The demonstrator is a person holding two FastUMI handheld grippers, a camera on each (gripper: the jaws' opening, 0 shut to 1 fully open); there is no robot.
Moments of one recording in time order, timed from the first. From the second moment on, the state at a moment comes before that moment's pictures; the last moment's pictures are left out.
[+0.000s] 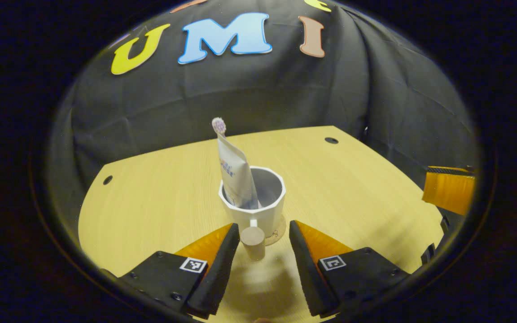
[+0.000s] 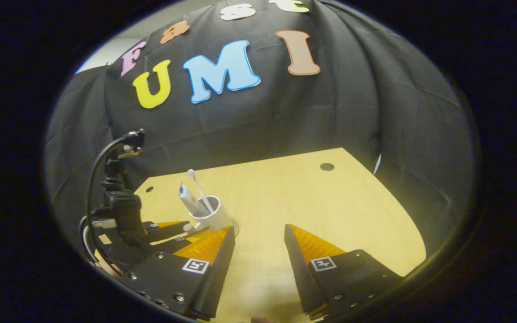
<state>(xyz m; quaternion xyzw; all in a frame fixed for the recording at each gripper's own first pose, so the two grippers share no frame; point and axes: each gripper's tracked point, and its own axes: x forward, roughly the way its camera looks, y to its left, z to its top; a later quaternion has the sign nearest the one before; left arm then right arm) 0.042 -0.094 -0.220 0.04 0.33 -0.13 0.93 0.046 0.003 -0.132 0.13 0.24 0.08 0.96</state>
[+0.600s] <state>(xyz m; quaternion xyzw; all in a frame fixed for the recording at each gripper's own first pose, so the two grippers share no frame) 0.010 -0.050 -0.079 0.03 0.14 -0.05 0.99 0.036 0.007 -0.064 0.08 0.14 0.10 0.98</state>
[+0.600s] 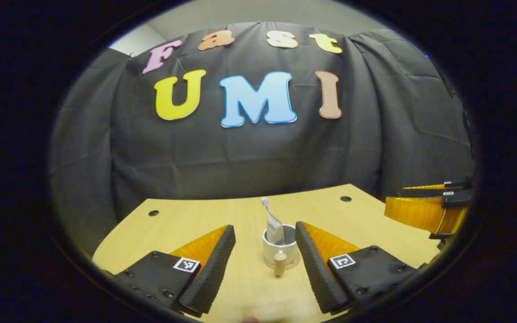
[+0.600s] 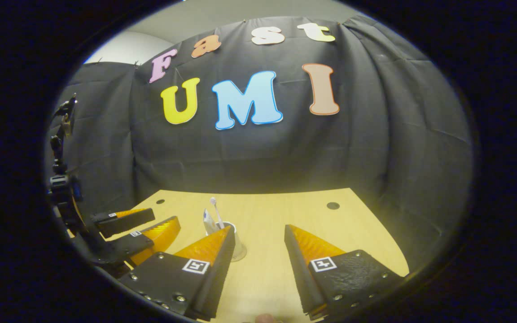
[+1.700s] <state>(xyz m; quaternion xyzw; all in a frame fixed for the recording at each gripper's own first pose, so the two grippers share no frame) -0.004 -0.020 -0.010 0.02 0.04 -0.09 1.00 0.017 0.039 -0.012 0.03 0.04 0.03 1.00</state>
